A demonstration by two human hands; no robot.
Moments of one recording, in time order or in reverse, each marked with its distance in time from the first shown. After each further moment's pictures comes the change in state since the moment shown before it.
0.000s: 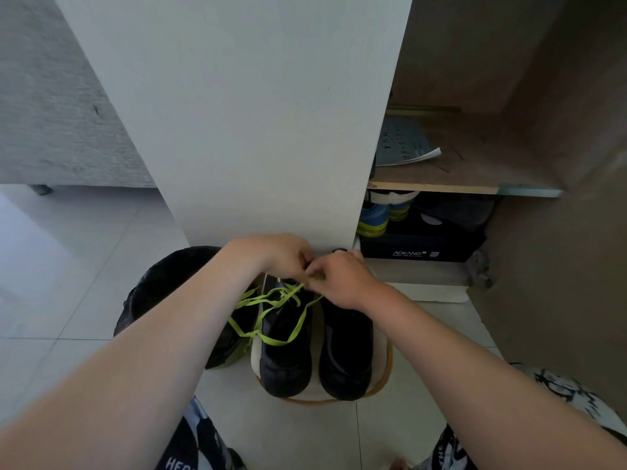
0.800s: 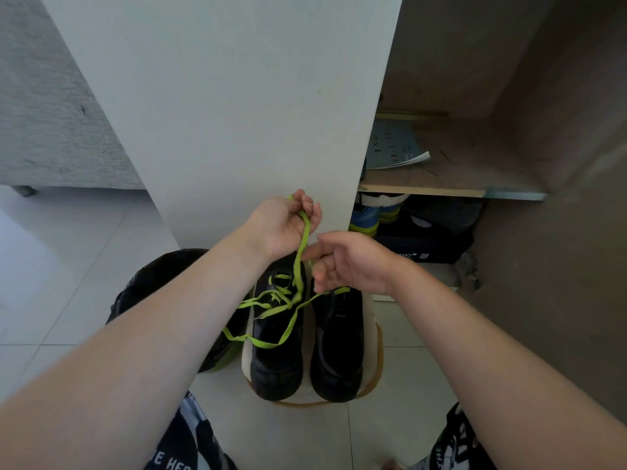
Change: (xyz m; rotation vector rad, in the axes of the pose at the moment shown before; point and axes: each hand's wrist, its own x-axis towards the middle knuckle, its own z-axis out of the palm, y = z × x) left_hand 0.004 0.035 -0.026 -2.404 0.230 0.032; right_hand -0.012 0.009 -0.053 1.338 -0.447 0.229
